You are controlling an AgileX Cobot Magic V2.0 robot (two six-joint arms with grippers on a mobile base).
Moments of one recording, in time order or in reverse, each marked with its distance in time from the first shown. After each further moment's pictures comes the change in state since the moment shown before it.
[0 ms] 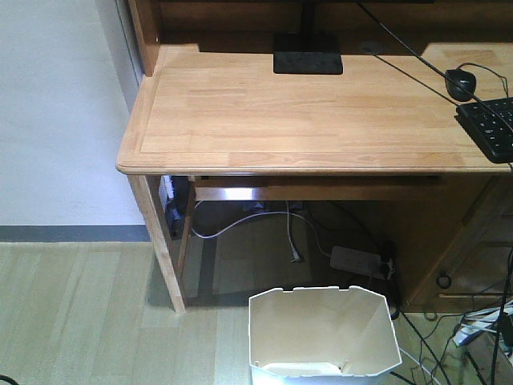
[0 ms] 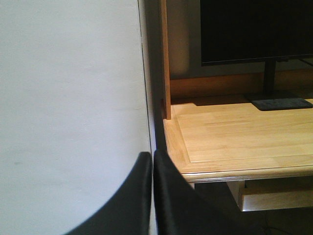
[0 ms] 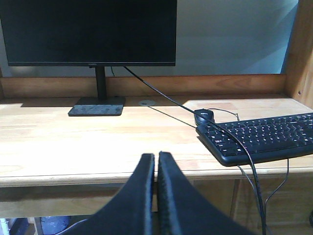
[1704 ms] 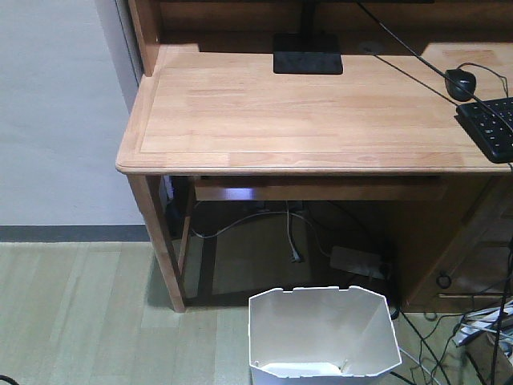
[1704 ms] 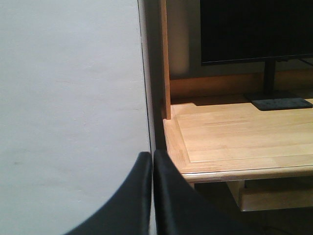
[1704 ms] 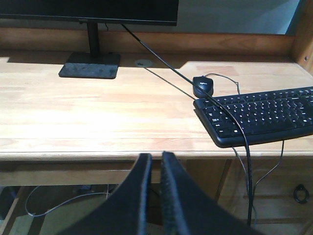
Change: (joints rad) left arm 0.000 0.000 0.000 0.000 0.000 0.000; right arm 0.000 0.518 -0.347 -0.006 0.083 -0.037
